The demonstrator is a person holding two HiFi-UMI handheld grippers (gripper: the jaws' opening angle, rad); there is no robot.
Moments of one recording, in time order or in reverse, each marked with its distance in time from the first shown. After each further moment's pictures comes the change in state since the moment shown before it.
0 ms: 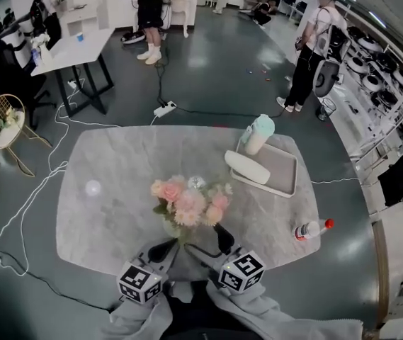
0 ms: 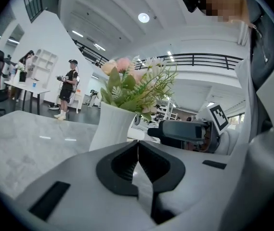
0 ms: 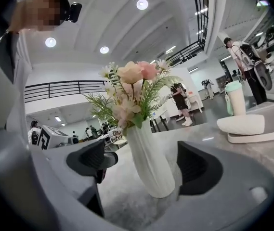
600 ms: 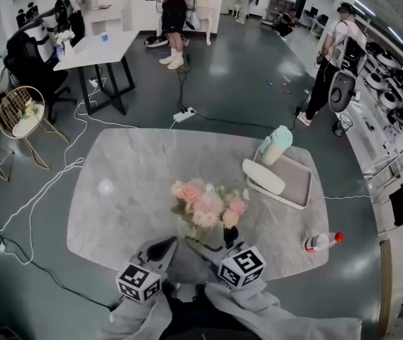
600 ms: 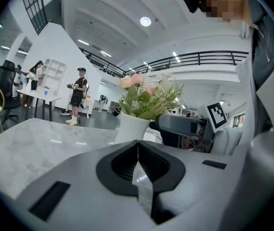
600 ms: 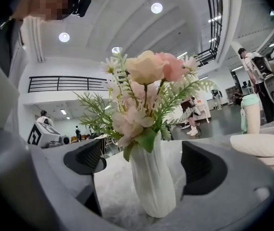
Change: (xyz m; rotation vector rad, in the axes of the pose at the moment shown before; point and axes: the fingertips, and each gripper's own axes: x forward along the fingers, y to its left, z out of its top) left arm -0.034 0.025 0.012 0.010 -0.039 0.126; right arm 0.035 0.017 0.026 -0.123 -0.046 0.052
